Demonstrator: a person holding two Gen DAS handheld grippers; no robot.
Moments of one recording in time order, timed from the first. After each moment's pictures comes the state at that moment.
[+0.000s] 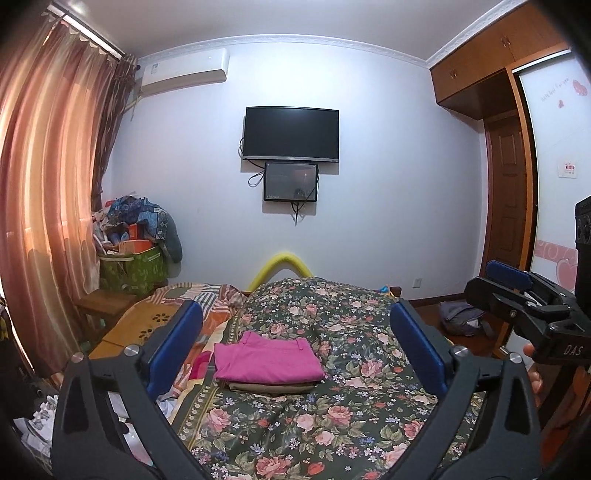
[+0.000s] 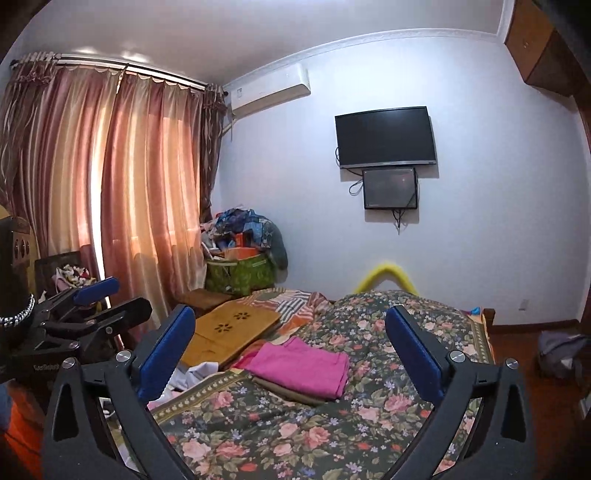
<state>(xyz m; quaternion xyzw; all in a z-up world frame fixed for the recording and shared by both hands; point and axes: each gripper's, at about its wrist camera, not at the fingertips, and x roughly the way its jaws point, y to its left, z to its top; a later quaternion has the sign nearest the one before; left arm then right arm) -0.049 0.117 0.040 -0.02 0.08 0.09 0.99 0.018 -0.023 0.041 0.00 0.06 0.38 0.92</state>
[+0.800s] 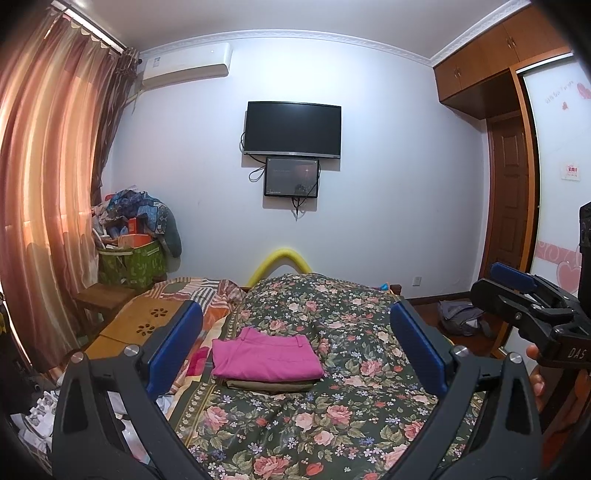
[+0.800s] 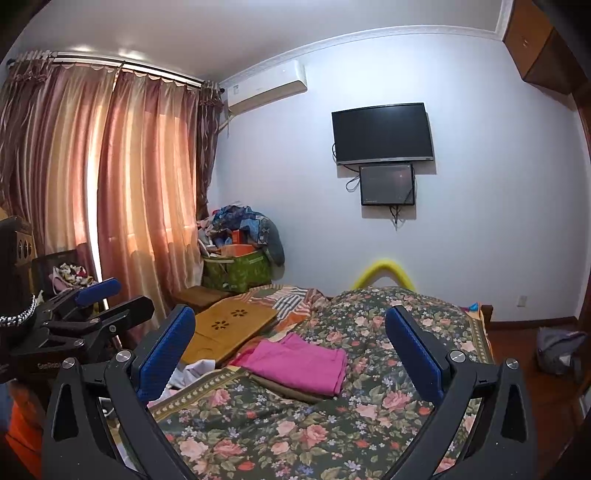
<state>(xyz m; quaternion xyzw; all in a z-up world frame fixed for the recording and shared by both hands) -0.041 0.120 0.035 -0.03 0.08 0.09 0.99 0.014 -0.024 0.040 0.00 0.07 0.37 0.93</state>
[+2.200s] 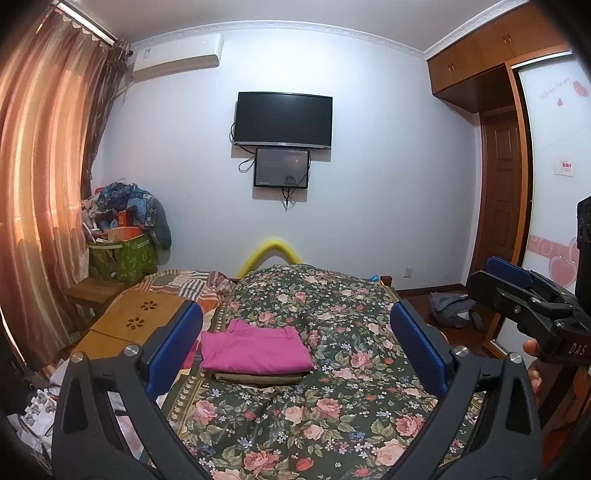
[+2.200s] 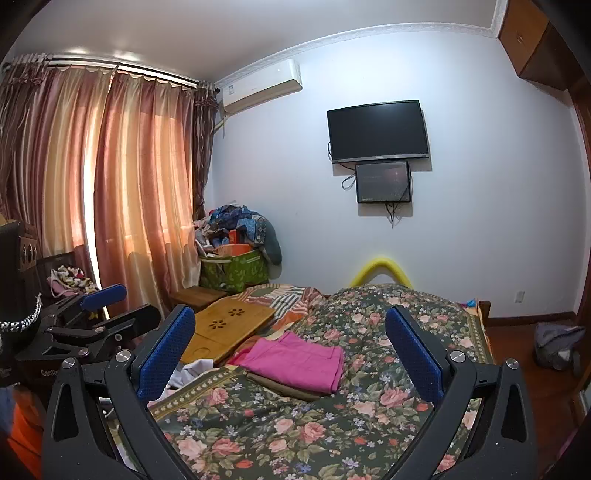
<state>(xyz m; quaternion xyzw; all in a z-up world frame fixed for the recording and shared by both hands) -0.033 0.124 0.031 -0.03 0.10 0.06 0.99 0.015 -0.027 0.041 0.01 0.08 0.36 0.93</state>
